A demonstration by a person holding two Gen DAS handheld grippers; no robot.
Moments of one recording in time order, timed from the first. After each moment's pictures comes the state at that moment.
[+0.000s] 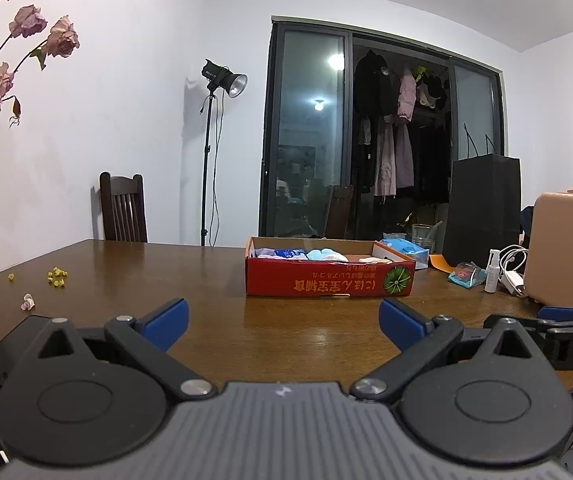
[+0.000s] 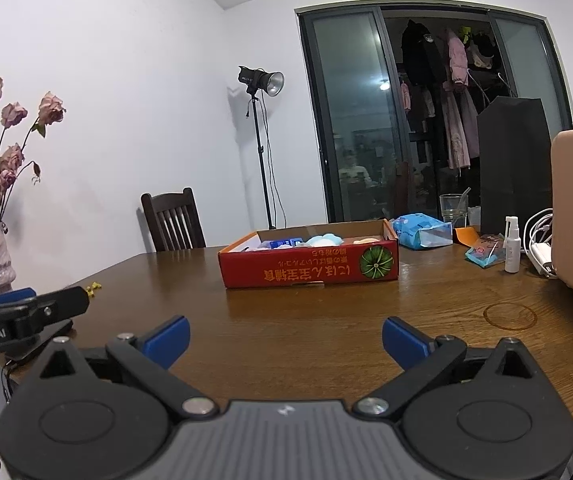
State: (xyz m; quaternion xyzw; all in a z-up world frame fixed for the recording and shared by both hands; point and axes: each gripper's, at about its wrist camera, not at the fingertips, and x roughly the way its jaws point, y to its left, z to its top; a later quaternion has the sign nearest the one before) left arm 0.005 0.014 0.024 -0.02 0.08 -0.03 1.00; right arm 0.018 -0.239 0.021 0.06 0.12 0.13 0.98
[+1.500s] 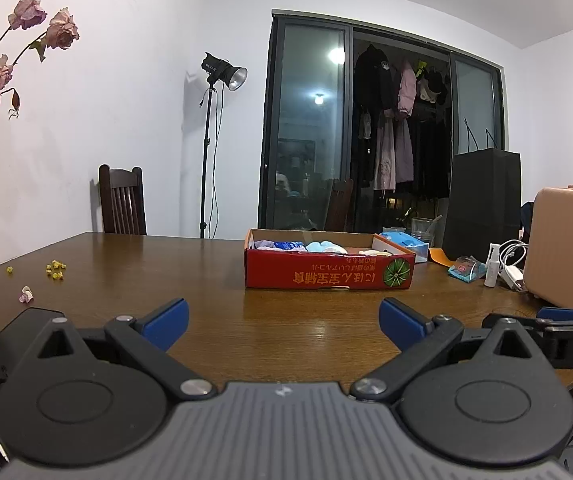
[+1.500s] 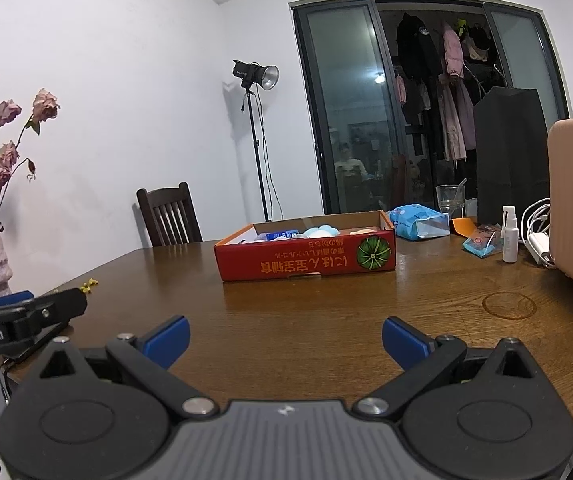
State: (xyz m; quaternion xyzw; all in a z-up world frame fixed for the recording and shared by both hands) left arm 0.003 0.014 0.021 -0.02 0.08 -0.03 1.00; right arm 0.022 -0.238 0.018 0.07 0.13 0.13 0.98
